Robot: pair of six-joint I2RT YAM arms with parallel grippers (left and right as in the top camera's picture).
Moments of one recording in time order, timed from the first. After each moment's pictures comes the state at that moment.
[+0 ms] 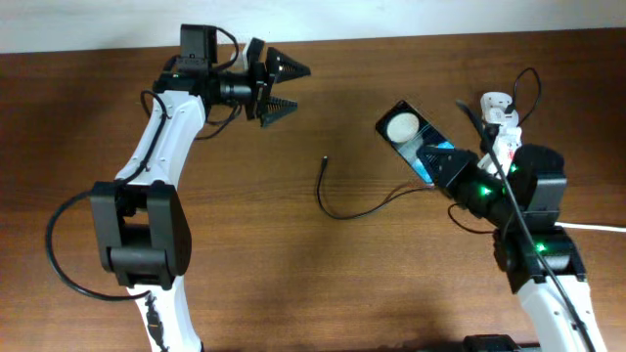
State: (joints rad) left arm -0.11 2.14 1.81 -0.51 1.19 -0.82; right arm -0.02 1.00 0.74 -0.16 -0.57 0.96
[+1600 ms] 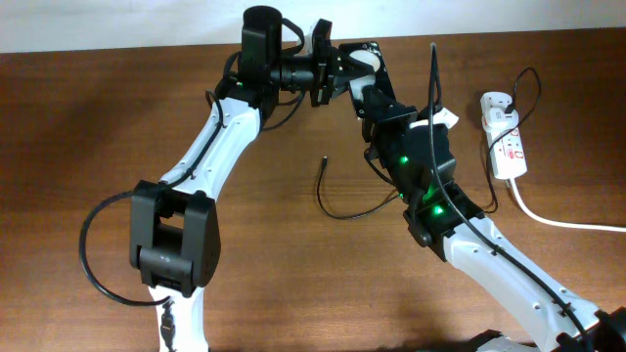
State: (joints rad) left arm -0.34 2.14 1.81 0.02 1.17 -1.40; right arm 0.45 1.38 0.85 0.43 0.15 1.67
